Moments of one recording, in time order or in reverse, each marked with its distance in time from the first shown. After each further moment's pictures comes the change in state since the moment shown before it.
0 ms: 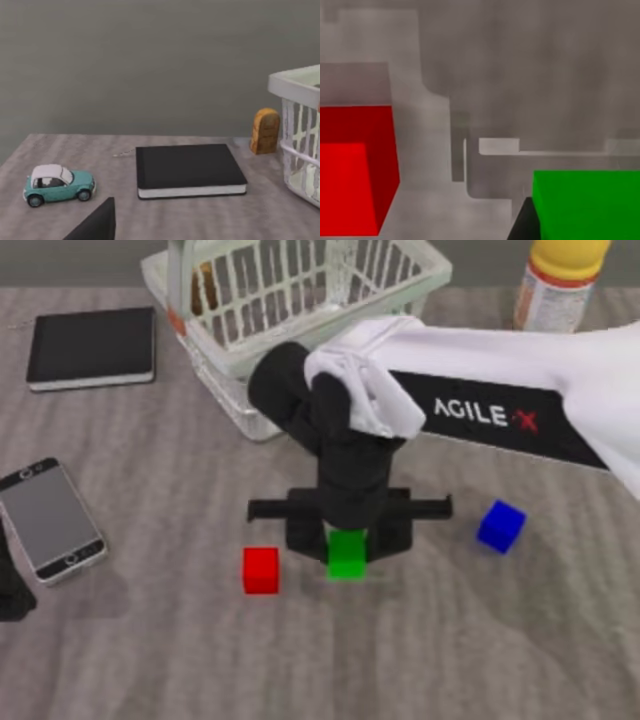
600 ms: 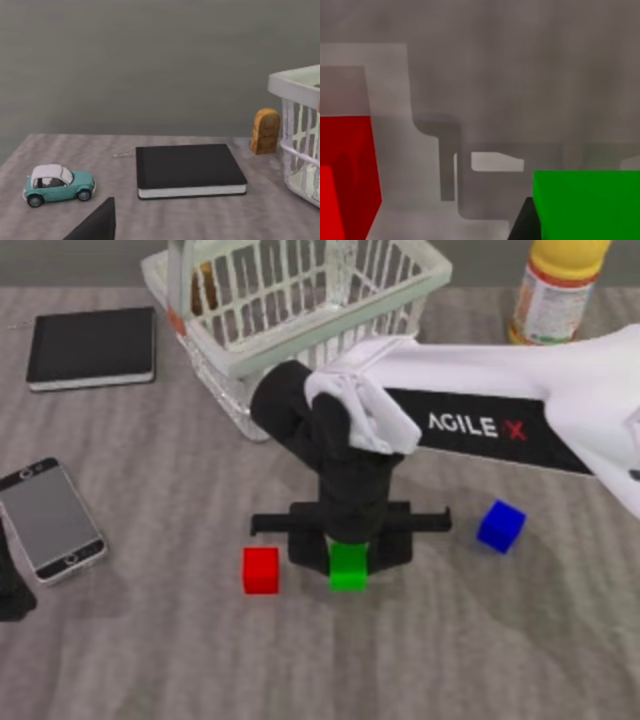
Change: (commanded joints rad) left arm 0.000 0.000 0.000 0.000 0.000 0.000; right arm 0.003 0.016 -0.039 0.048 0.001 0.000
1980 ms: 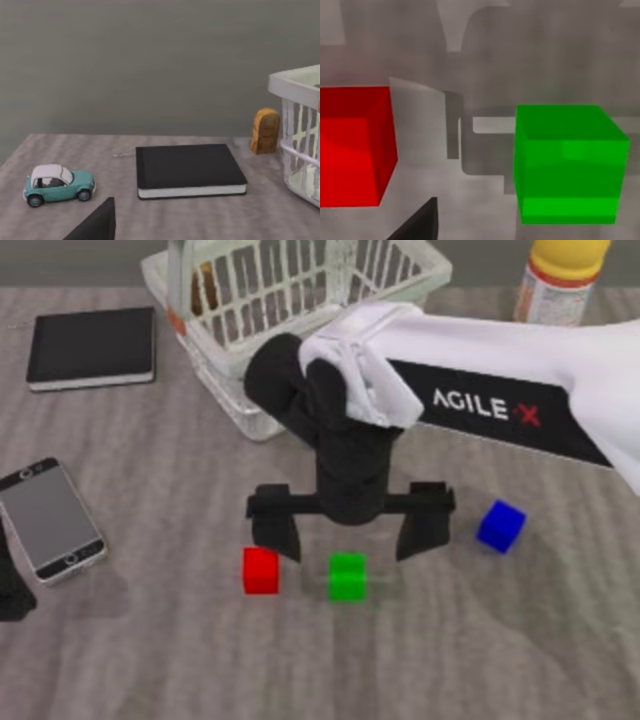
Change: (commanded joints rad) left arm 0.000 0.000 0.000 0.000 0.000 0.000; right arm 0.002 -0.028 0.087 -0.121 0.000 0.004
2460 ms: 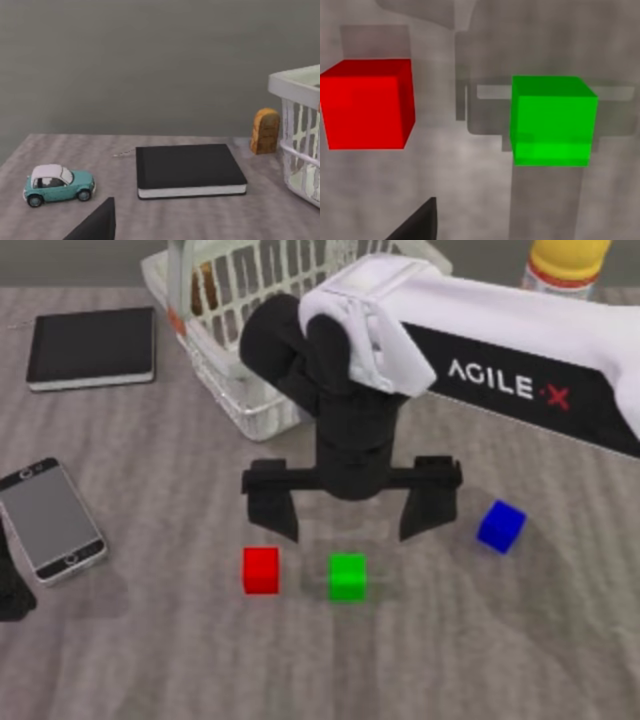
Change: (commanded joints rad) left arm 0.000 0.000 0.000 0.000 0.000 0.000; right arm 0.001 -0.035 0.084 -0.116 -0.001 -0.004
